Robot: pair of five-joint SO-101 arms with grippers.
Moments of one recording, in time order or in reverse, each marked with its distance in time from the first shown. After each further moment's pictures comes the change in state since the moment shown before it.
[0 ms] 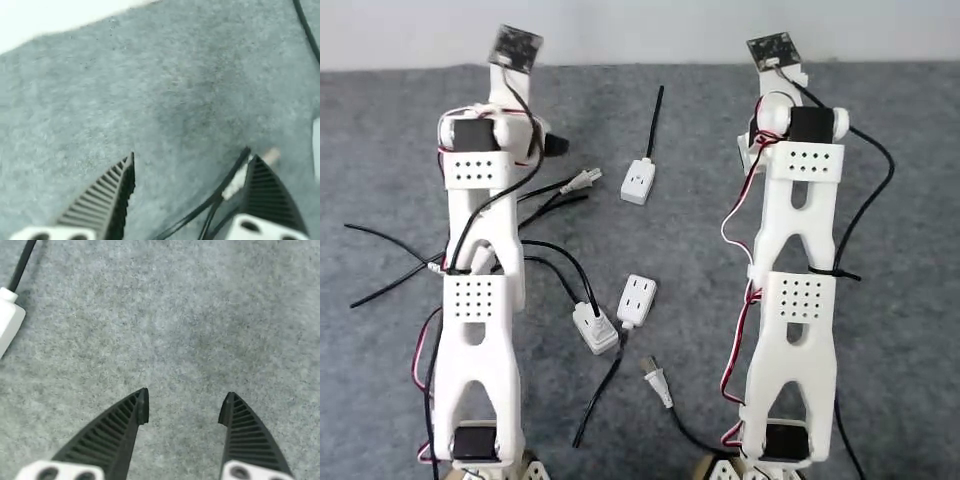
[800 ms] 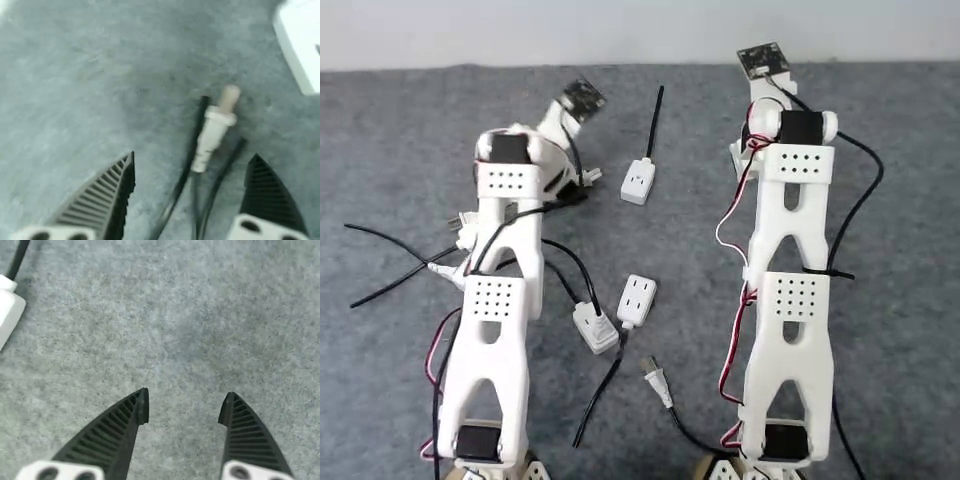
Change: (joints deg) left arm 4.3 8.5 -0.4 0.8 -23.8; right arm -0.9 2.5 0.0 0.0 0.0
